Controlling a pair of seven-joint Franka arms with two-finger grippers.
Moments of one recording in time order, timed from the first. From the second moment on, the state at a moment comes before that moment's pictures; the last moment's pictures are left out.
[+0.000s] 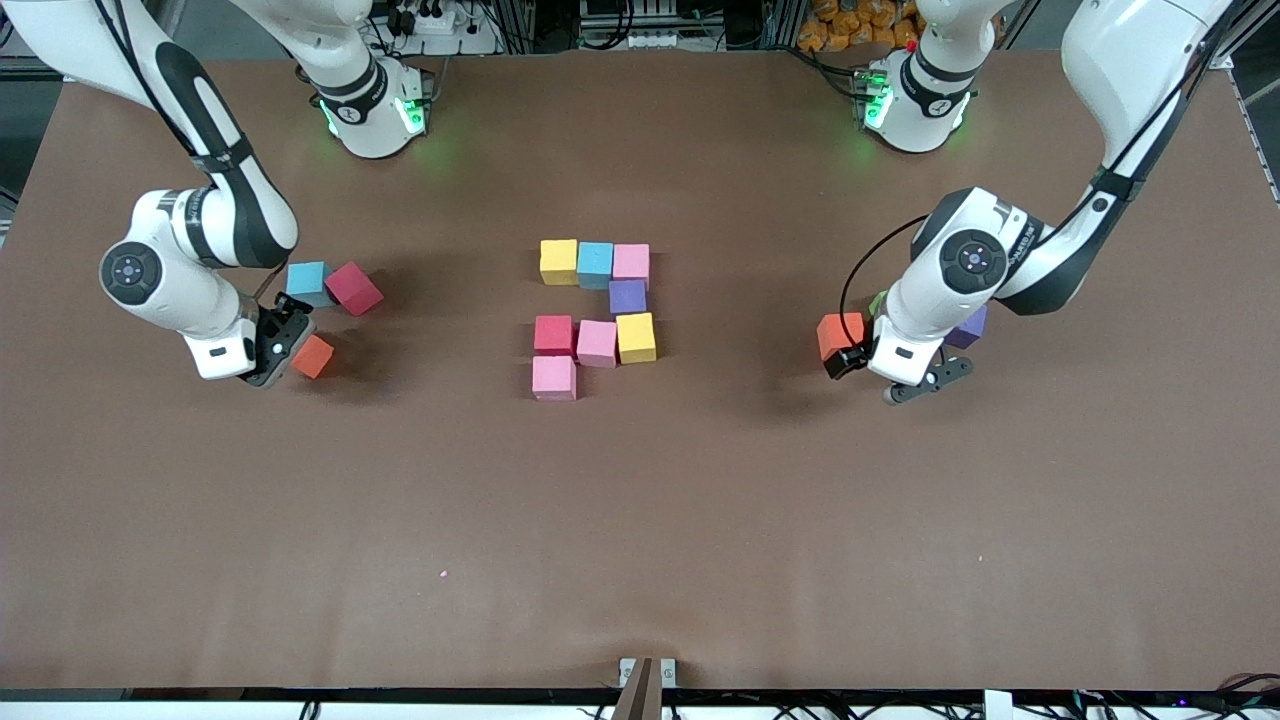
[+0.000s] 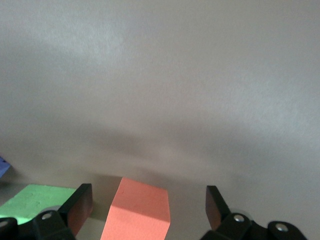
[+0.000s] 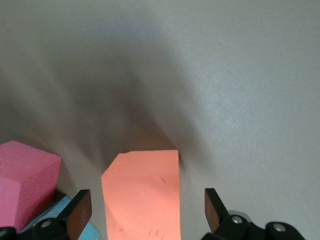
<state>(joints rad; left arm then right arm) 0.47 0.42 -0.83 -2.18 0.41 2.43 -1.00 -0.30 0.26 0.20 -2.35 -0.14 2.51 -1.03</state>
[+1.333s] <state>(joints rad) 0.46 0.41 -0.83 -2.24 0.41 2.44 -1.01 -0.30 0.28 0.35 -2.20 -0.18 2.49 -0.70</state>
